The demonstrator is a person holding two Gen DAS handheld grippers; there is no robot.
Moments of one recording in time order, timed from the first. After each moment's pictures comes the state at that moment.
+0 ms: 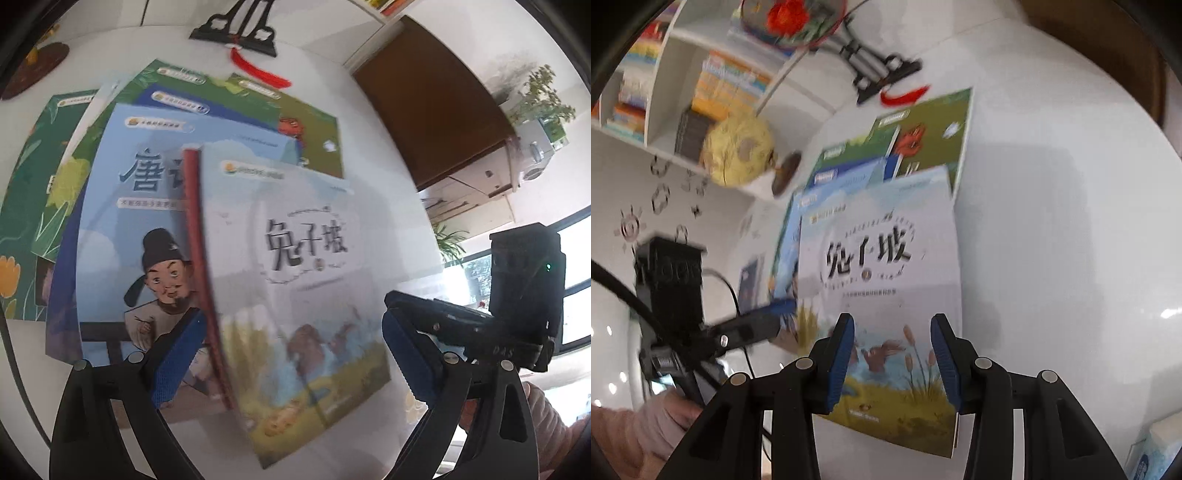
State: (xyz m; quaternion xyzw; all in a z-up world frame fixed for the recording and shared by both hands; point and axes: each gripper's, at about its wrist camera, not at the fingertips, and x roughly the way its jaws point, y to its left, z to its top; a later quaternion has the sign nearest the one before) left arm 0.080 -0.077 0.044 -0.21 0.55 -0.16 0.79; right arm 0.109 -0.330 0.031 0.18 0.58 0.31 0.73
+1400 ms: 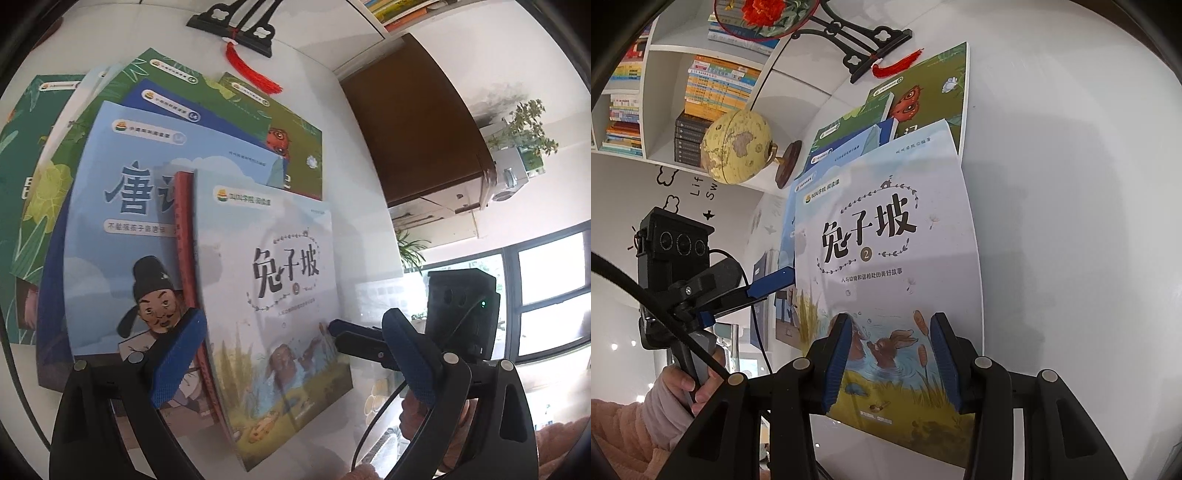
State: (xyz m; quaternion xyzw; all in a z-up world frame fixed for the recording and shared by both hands) left arm 0.100 -0.051 0.051 -0.28 0.55 -0.21 0.76; right arm 0.106 -0.327 0.001 0.24 0.60 0.33 0.69
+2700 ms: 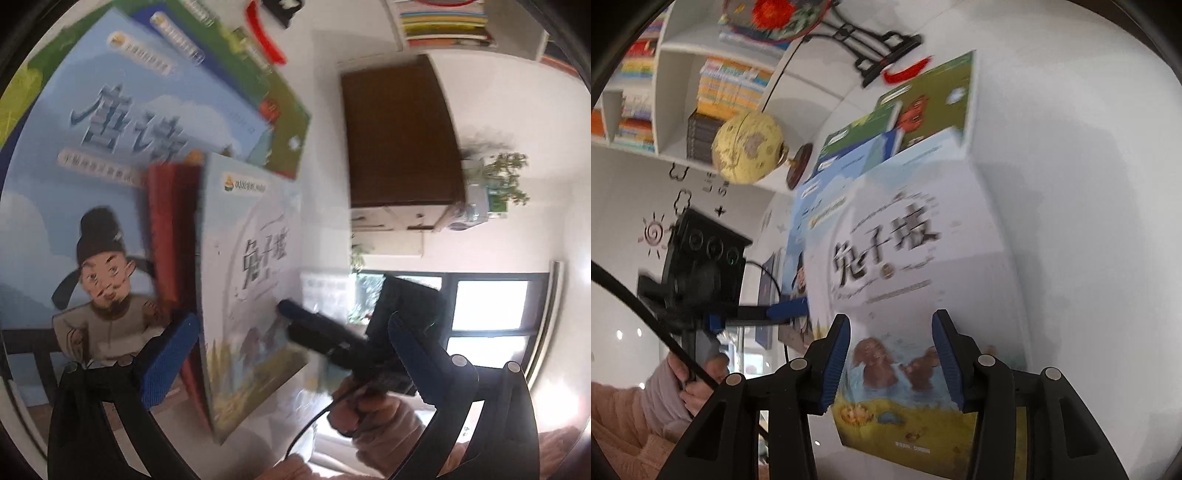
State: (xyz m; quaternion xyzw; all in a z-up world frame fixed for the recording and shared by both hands) left arm 0.104 -0.044 0.032 -0.43 0.55 -0.27 0.66; right arm 0.120 -0.325 0.000 0.22 0.58 0.36 0.70
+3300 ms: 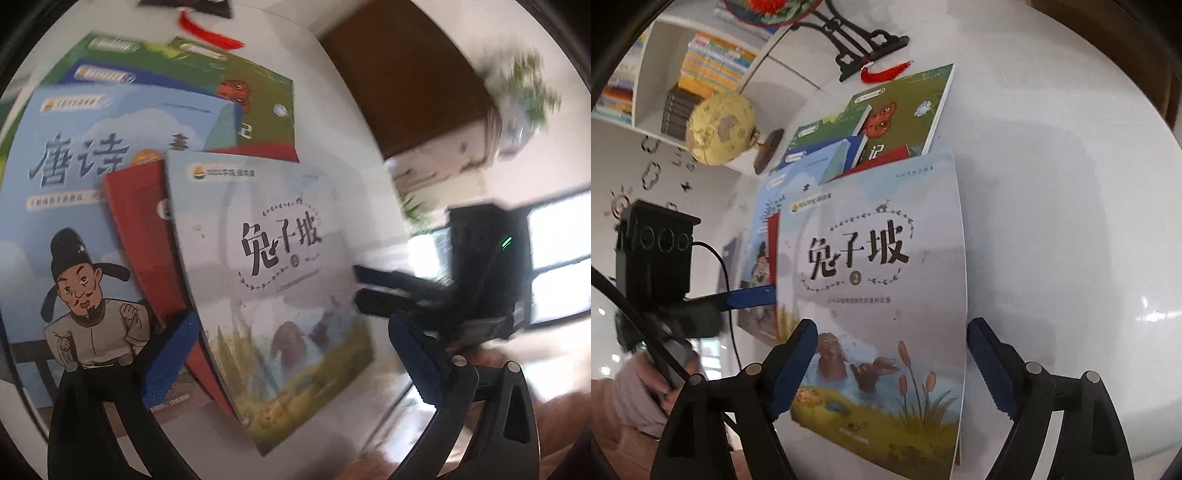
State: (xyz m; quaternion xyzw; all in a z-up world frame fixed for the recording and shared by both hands) left arm 0.097 -0.118 0.050 -0.19 0.59 -0.23 0.75; right arm 0.135 -0.348 0.006 0.16 0.61 0.32 0.71
